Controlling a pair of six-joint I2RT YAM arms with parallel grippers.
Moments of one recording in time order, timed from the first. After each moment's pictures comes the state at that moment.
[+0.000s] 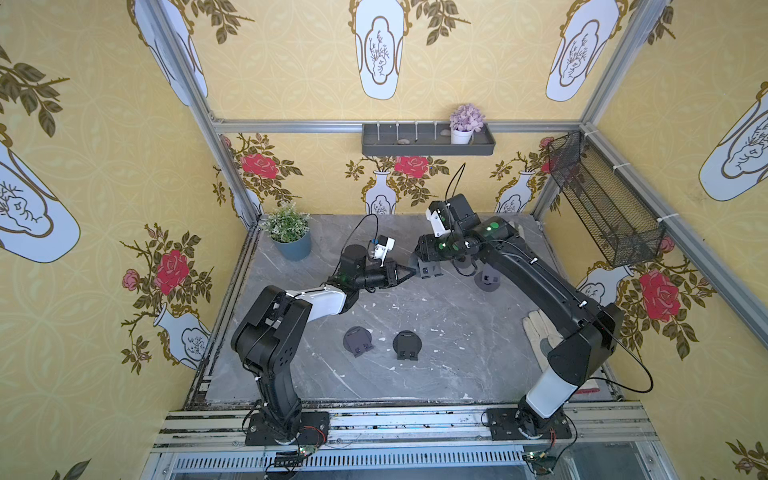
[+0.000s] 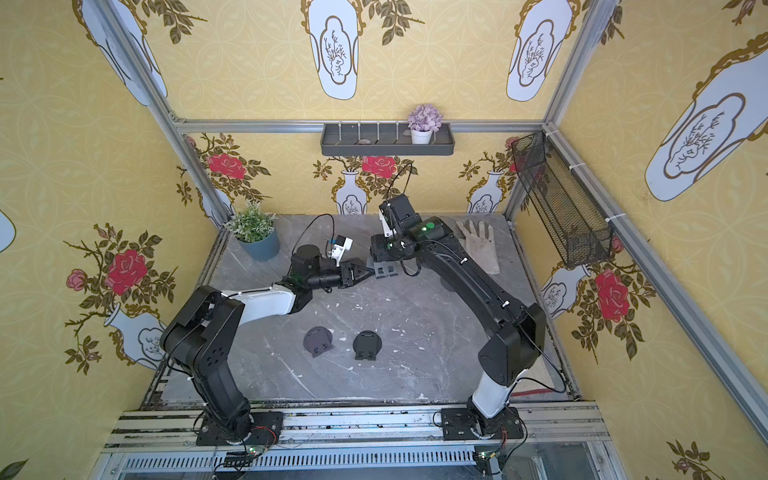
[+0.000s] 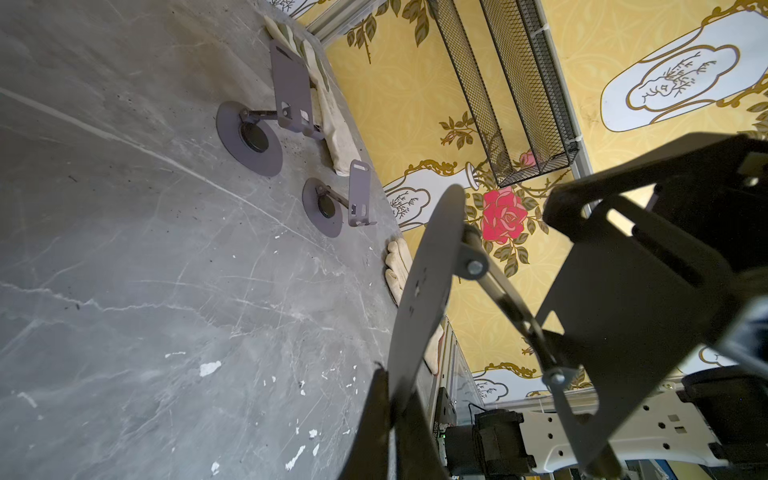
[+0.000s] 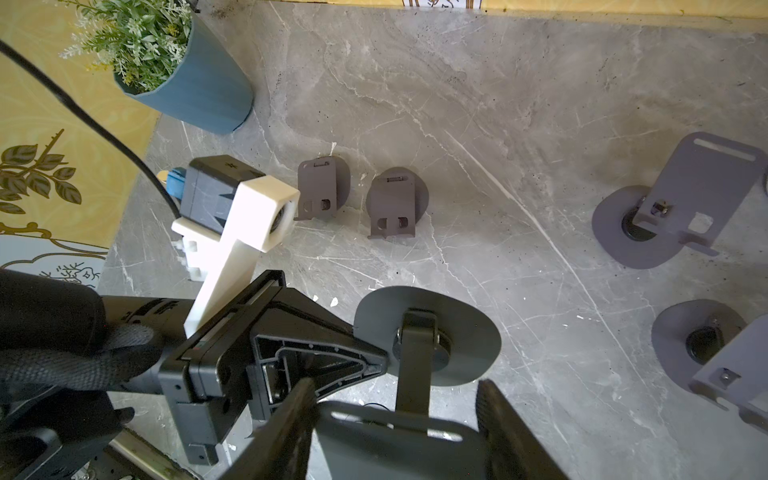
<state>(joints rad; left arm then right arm) -0.49 1.81 0.93 0.61 0.83 -0.86 0.68 1.69 1.75 -0.96 -0.04 0.35</state>
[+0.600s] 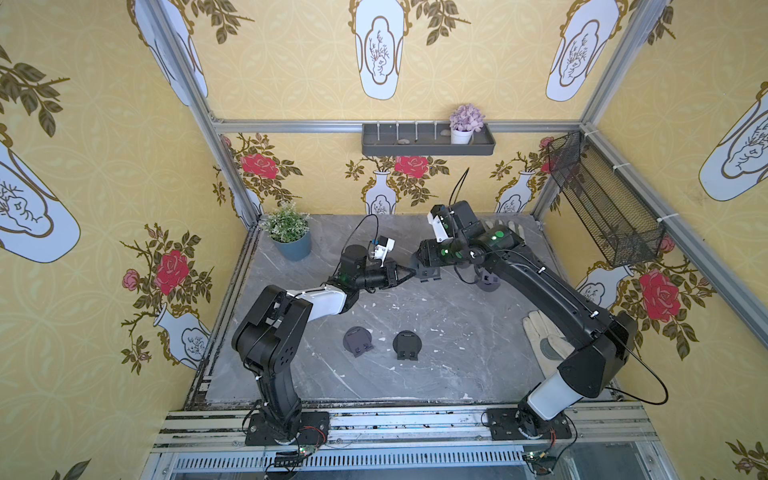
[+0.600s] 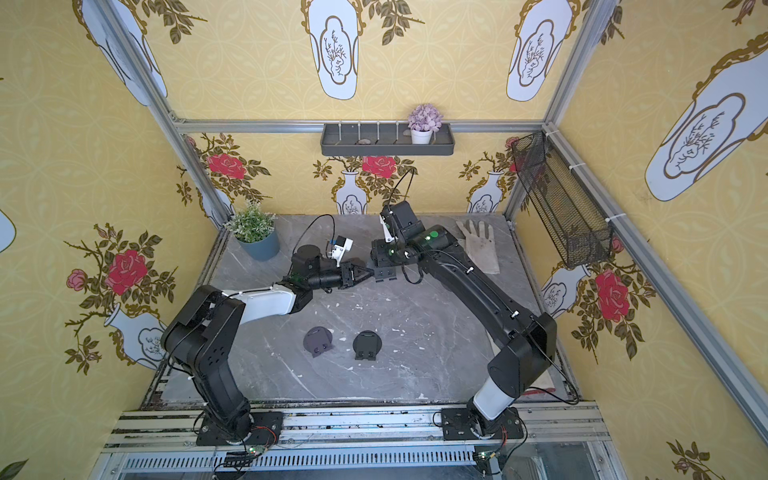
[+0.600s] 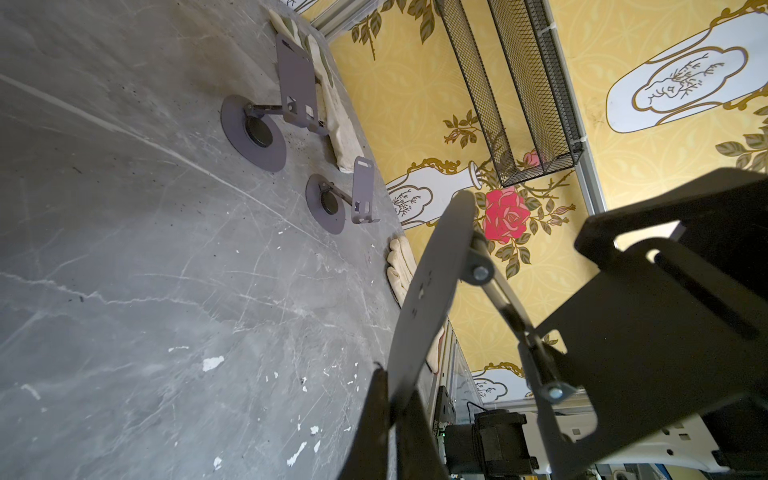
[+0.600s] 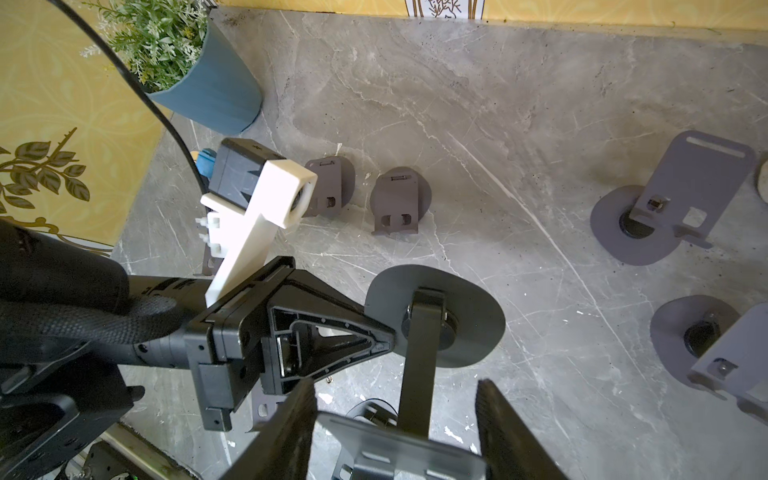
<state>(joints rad) -0.49 1.81 0.93 0.60 0.83 -0.86 0.72 1.60 1.66 -0.91 -0.02 0.37</state>
